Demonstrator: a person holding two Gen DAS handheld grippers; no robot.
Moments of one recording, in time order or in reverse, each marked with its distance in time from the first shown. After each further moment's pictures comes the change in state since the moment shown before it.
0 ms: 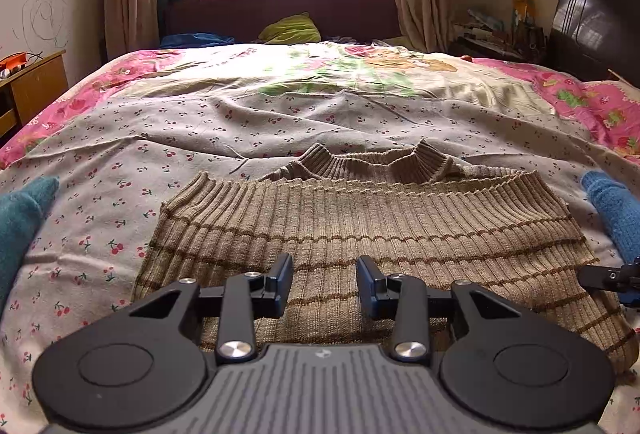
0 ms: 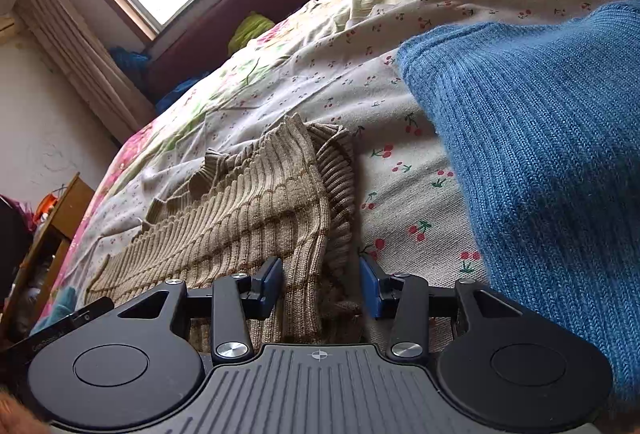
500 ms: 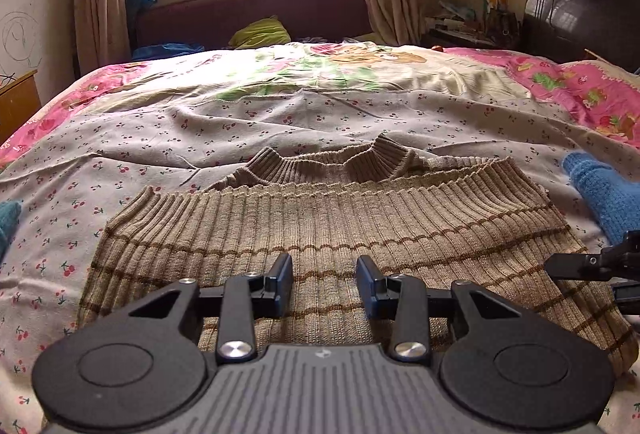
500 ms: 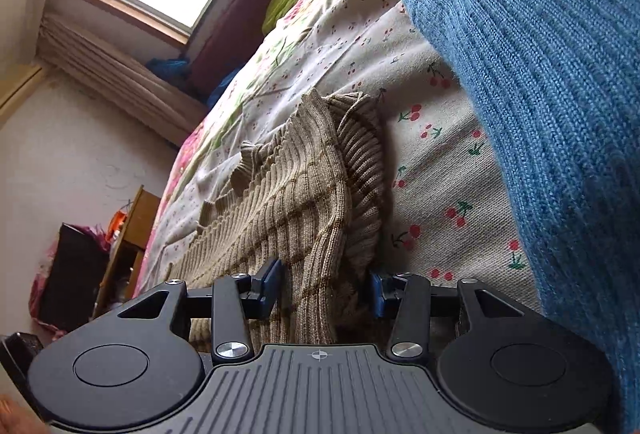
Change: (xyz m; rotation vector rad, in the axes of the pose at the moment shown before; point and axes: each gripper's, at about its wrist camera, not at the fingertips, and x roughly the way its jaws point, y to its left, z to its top) left arm 0.021 -0.033 0.001 0.076 -0.007 -0.044; right arm 0.028 -0.028 0.006 0.195 0.104 0.263
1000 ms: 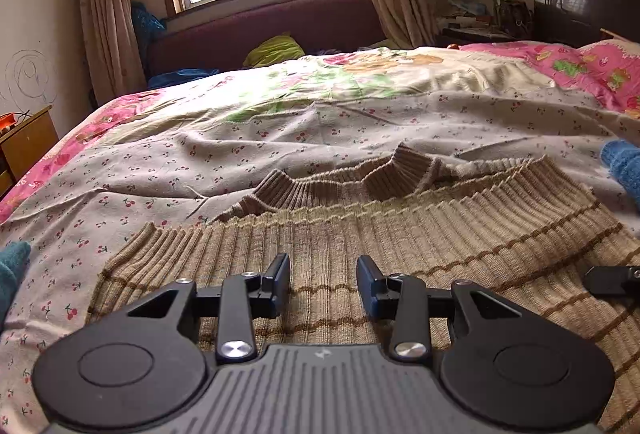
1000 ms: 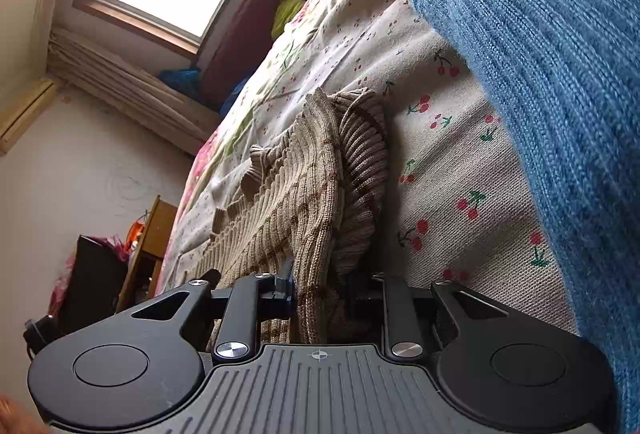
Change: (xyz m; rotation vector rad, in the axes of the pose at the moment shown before) left arm 0.037 -0.012 0.004 0.085 -0.026 0.120; right arm 0.005 -0.005 -0.002 0.010 -0.009 0.038
